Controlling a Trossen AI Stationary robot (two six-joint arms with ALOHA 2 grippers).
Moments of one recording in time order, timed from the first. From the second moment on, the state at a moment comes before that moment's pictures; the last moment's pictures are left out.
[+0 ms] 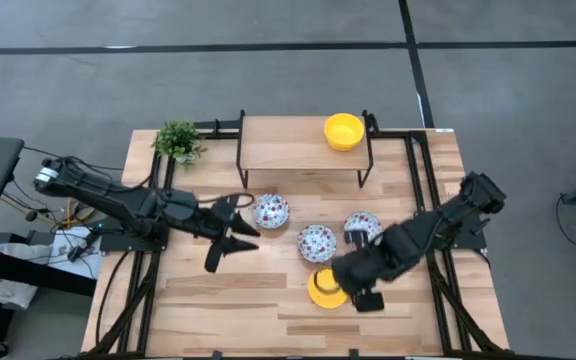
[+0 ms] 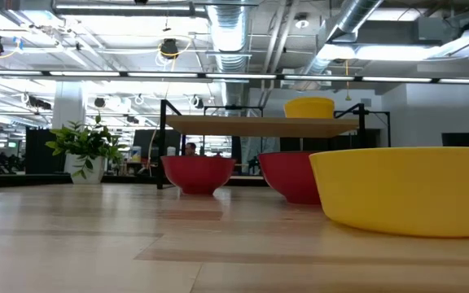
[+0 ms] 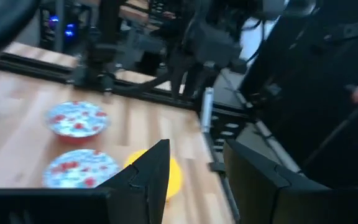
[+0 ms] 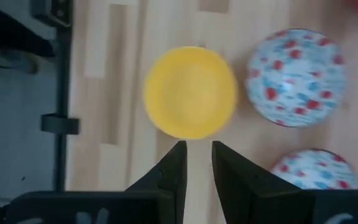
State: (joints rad) left arm -0.35 1.09 0.85 0.04 -0.06 -0.33; right arm 0.57 1.71 1.69 -1.28 0.06 0.39
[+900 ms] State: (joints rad) left arm -0.57 1.42 0.85 0.12 -0.07 -0.24; right arm 0.72 1.95 1.69 -1.01 0.16 0.68
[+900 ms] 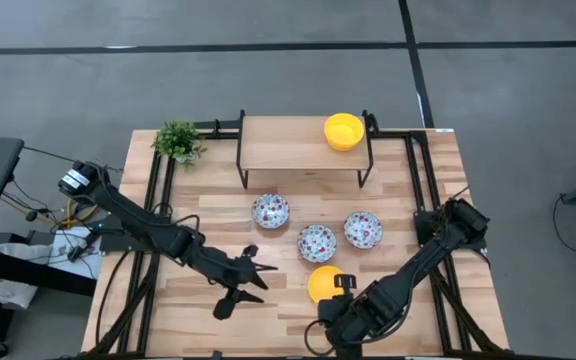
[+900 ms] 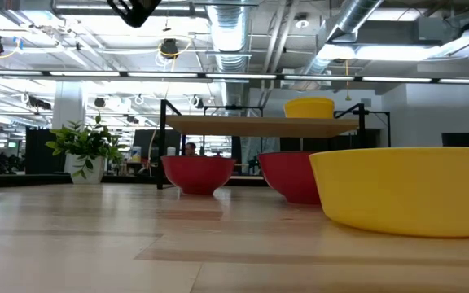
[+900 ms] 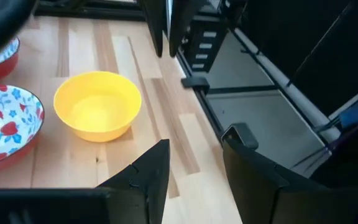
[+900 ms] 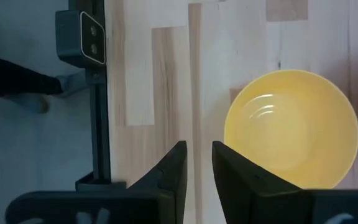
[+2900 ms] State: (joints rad) left arm -0.58 1.44 0.85 0.15 -0.07 -0.24; right arm 0.71 1.95 1.43 -0.77 0.26 0.72
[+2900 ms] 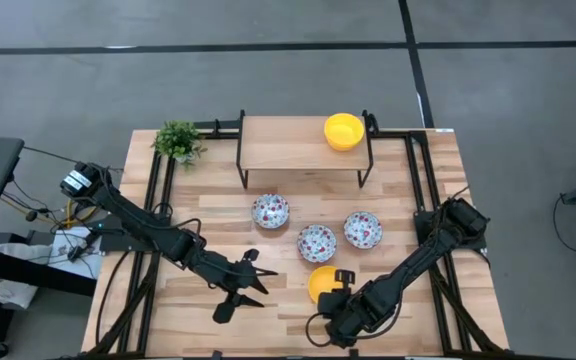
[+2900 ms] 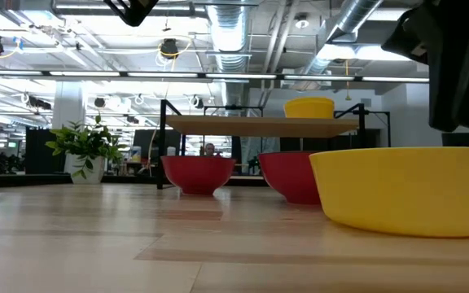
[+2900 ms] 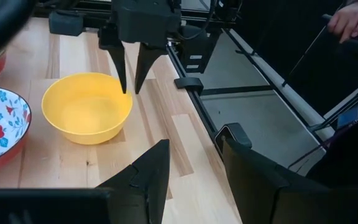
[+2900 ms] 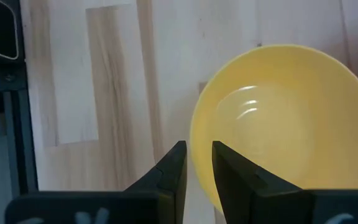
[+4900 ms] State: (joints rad) left arm -0.58 1.44 0.85 0.17 -0.07 -0.24; right arm 0.69 1.95 1.43 -0.79 0.16 0.56
